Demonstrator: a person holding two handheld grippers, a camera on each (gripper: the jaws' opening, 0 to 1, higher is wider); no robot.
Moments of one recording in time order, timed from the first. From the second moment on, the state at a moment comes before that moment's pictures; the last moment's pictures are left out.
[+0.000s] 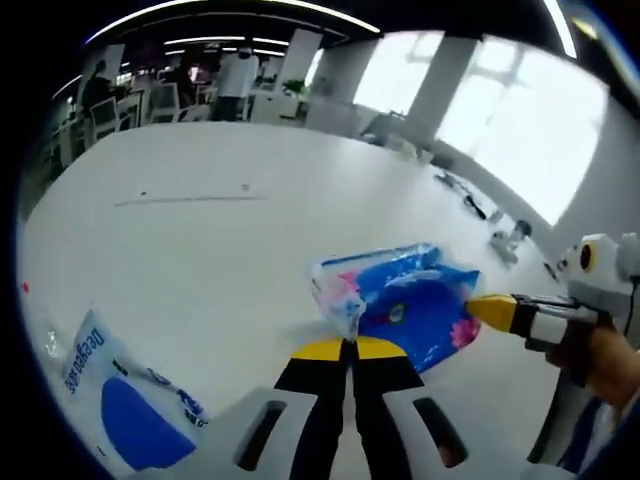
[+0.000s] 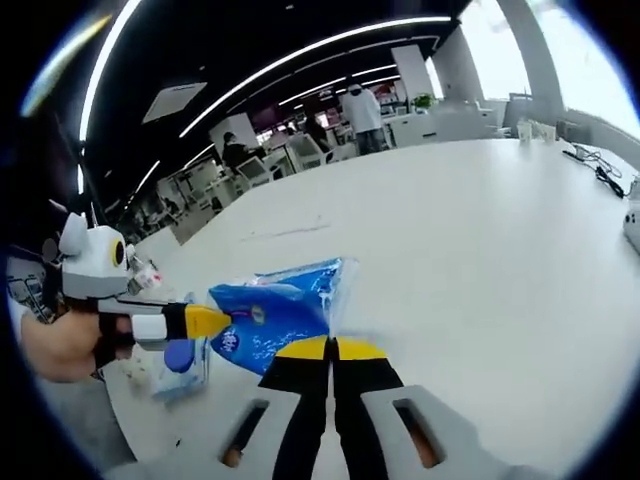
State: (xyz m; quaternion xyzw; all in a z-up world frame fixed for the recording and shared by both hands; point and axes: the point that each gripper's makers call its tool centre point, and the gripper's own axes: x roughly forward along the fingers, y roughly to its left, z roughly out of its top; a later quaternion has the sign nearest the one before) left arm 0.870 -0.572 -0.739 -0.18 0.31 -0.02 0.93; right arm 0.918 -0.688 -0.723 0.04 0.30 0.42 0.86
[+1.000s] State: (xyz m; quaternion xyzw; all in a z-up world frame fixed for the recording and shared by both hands) left arm 0.894 -0.594 -0.796 -0.11 0.39 -0.03 0.91; right arm 0.944 -0.706 -0.787 0.03 0.36 0.40 0.84
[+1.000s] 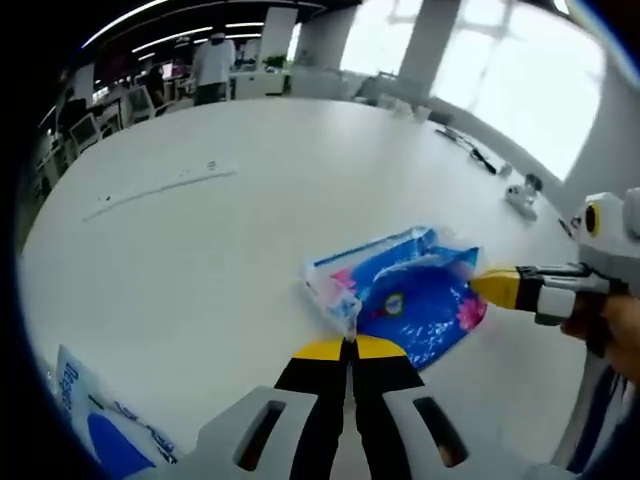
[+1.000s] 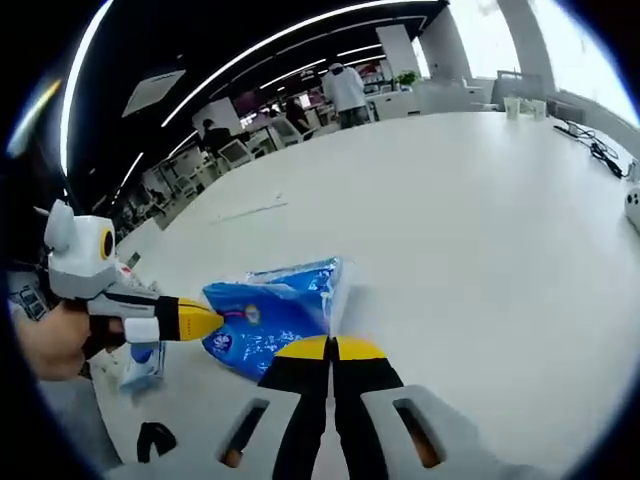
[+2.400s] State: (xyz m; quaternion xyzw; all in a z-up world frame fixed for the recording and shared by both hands) left arm 0.888 -0.592 -0.791 -0.12 0.35 0.02 0.93; right arm 0.934 -0.698 -0.787 0.00 0.33 0.42 0.84
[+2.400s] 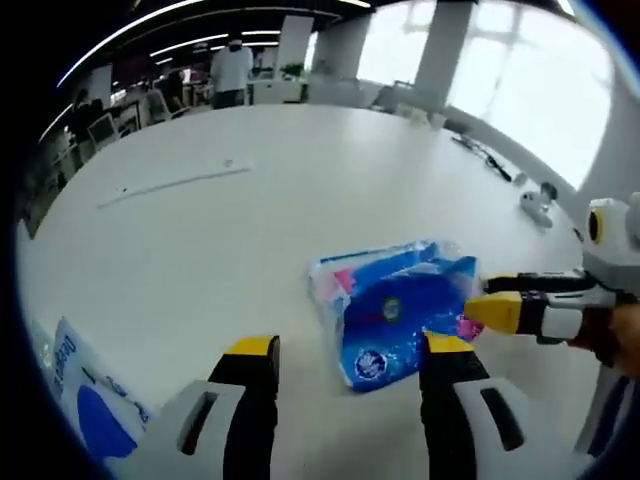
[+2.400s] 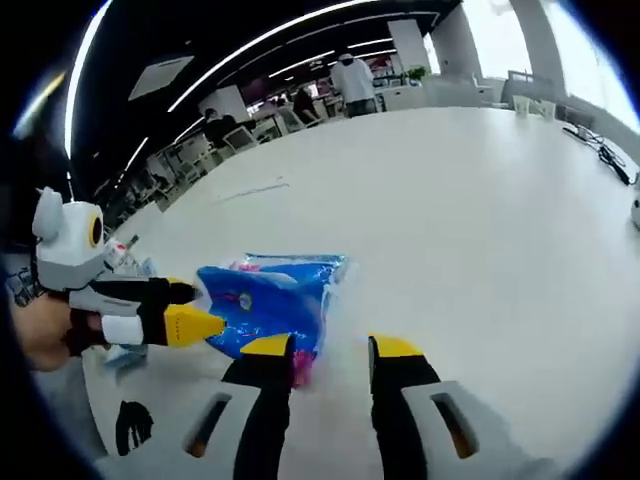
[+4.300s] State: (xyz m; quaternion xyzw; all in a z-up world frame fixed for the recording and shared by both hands) left arm 0.770 -0.441 -0.598 -0.08 0.22 -0.03 0.97; right arm 0.828 -0.633 -0.601 0.00 0.20 0.39 0.90
